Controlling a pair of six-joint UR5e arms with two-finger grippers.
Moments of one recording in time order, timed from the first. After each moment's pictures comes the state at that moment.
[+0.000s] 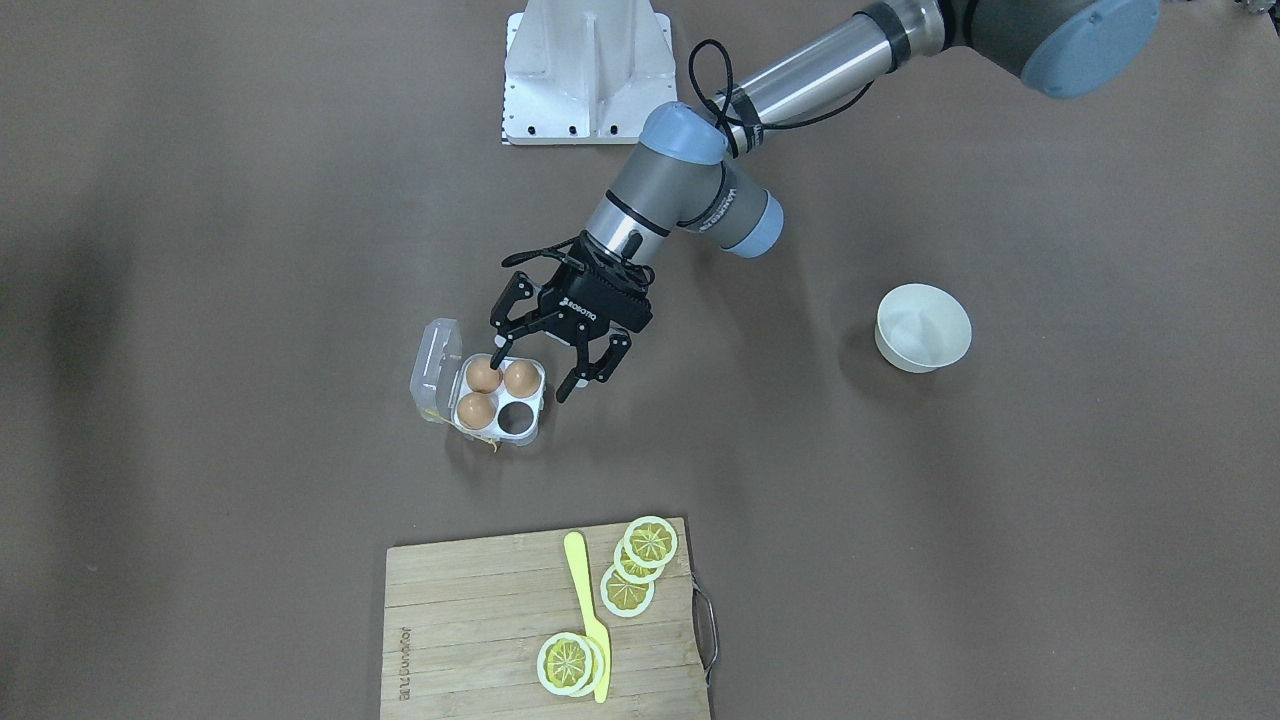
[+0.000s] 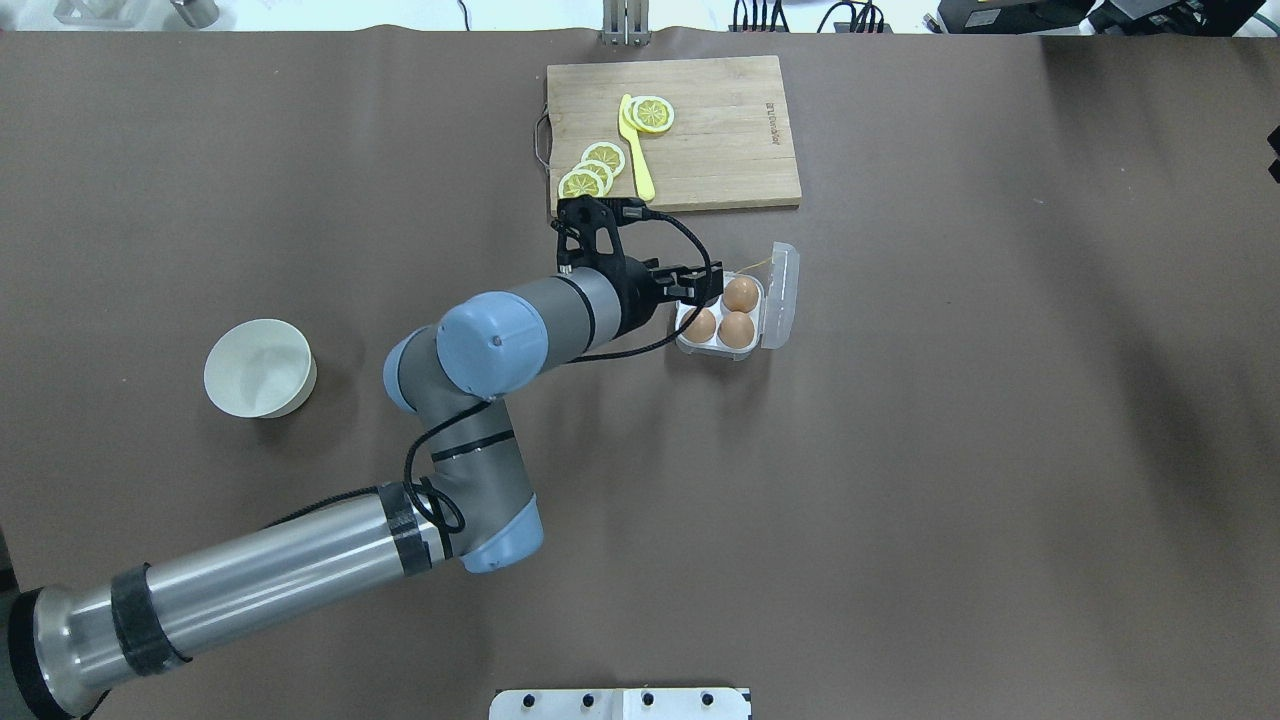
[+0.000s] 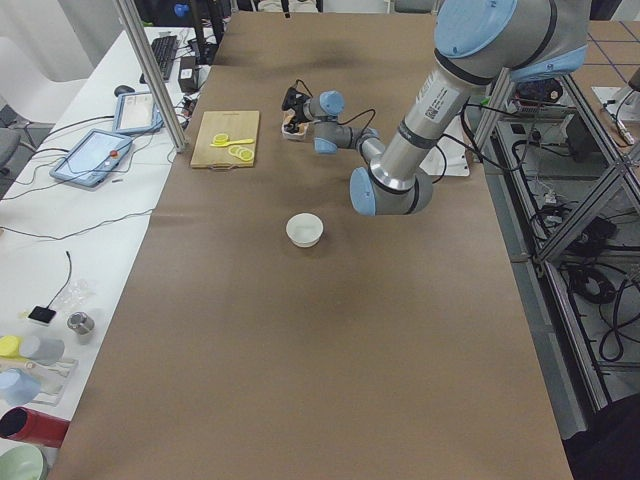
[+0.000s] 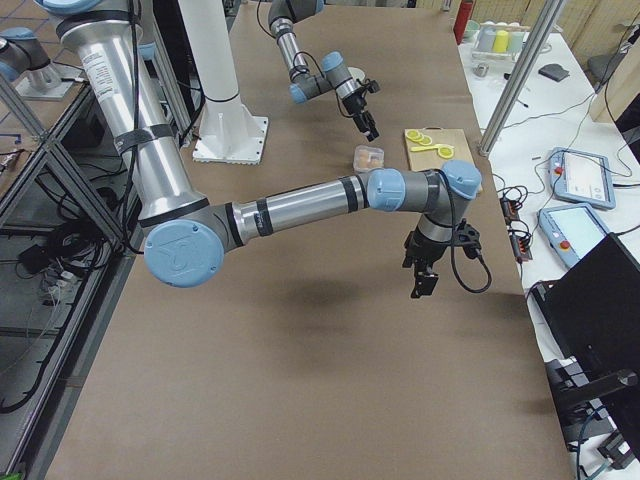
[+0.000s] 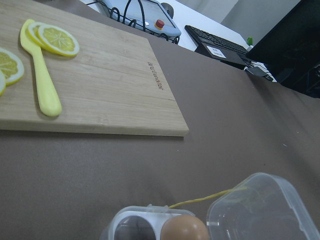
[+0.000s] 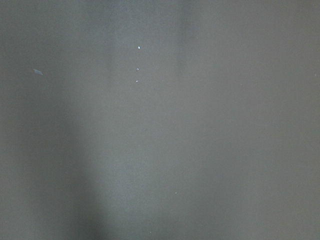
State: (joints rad) left arm -0.49 -2.40 -1.20 -2.67 -1.47 -1.15; right arm 1.41 -1.22 1.50 -1.87 2.16 0.01
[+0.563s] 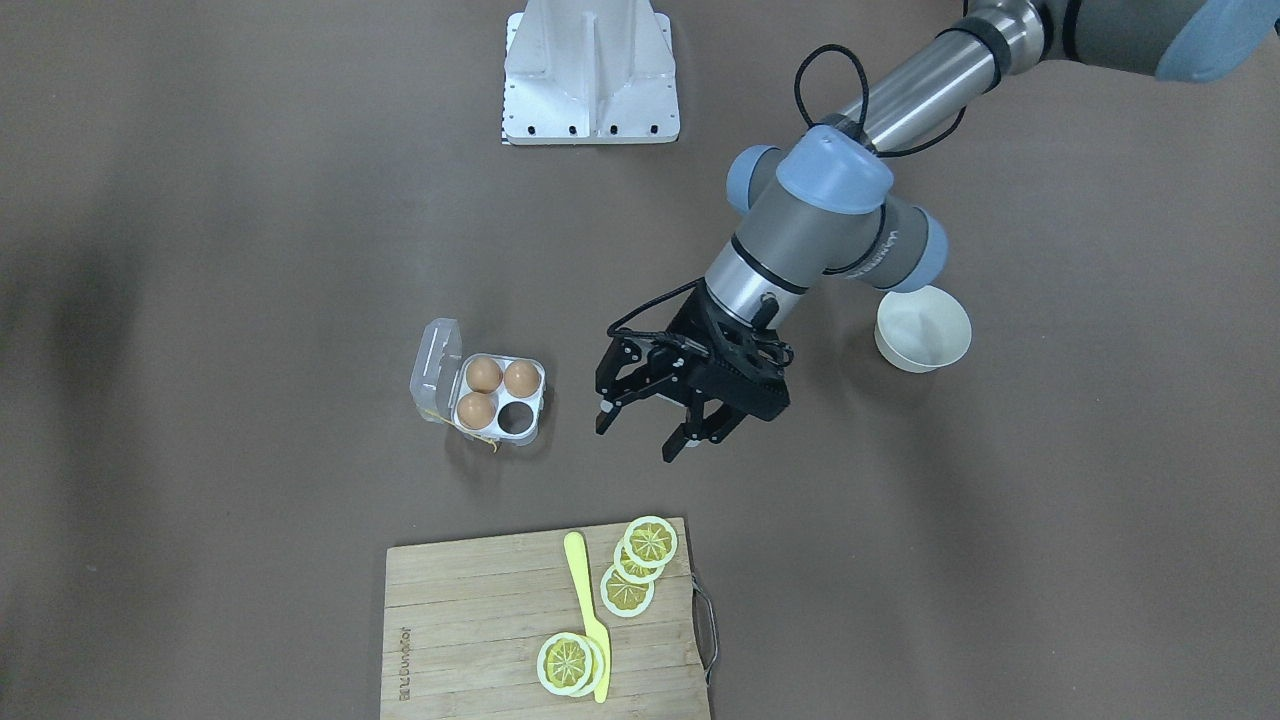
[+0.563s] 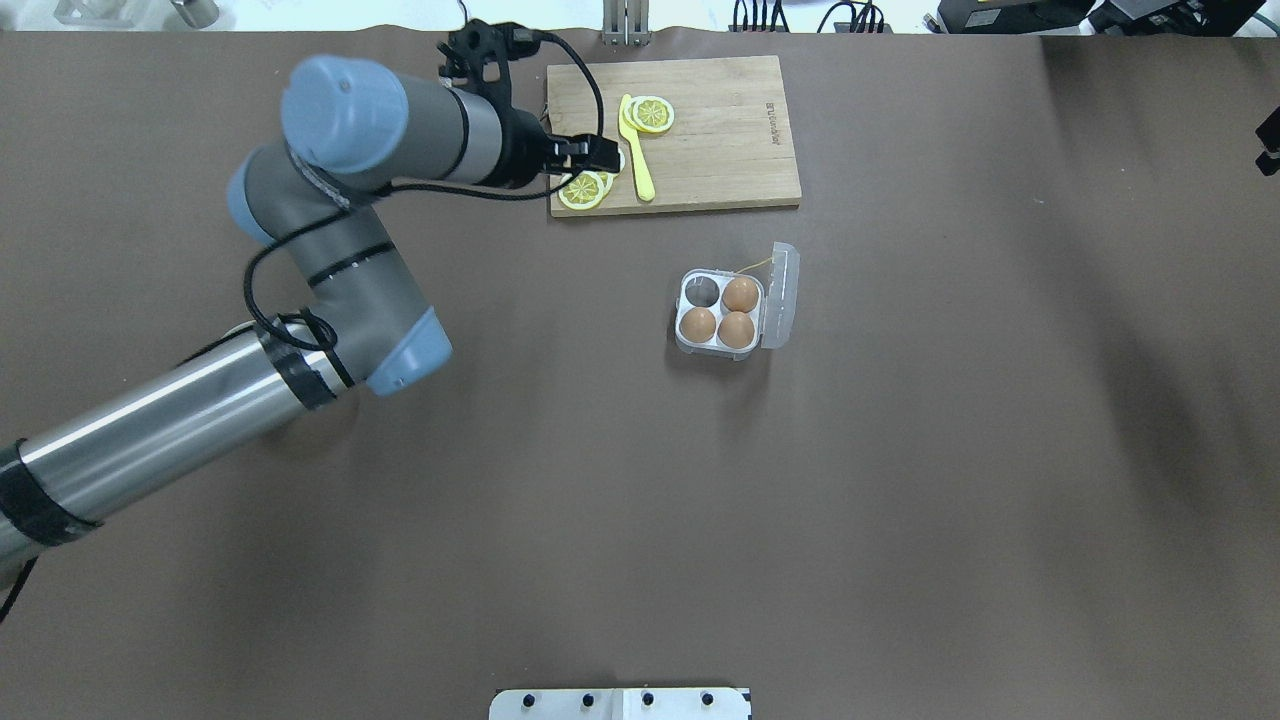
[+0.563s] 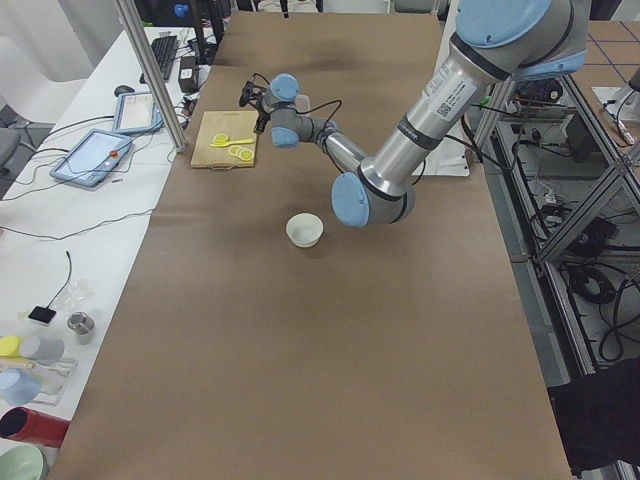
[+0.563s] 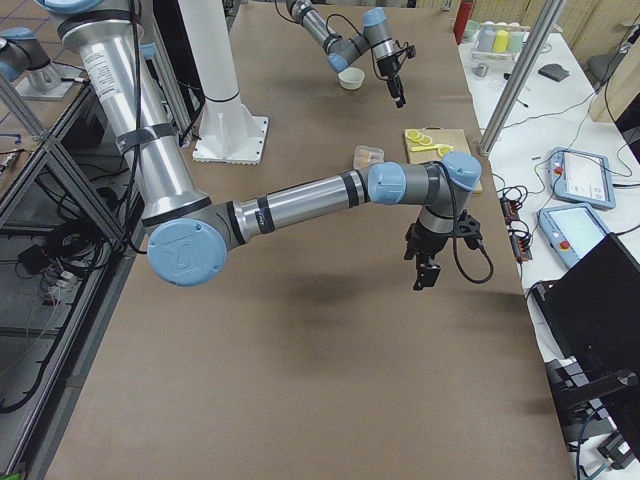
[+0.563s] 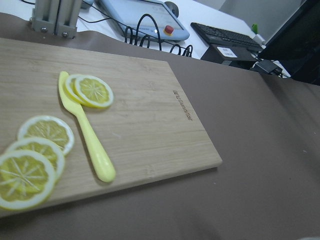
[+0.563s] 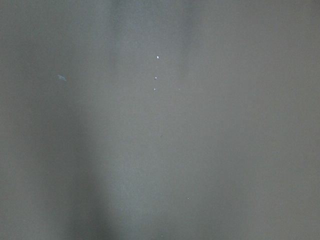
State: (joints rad) left arm -0.80 -2.35 -1.34 -2.37 -1.94 -1.11; right arm 1.39 -1.21 1.54 -1.87 2.17 0.01
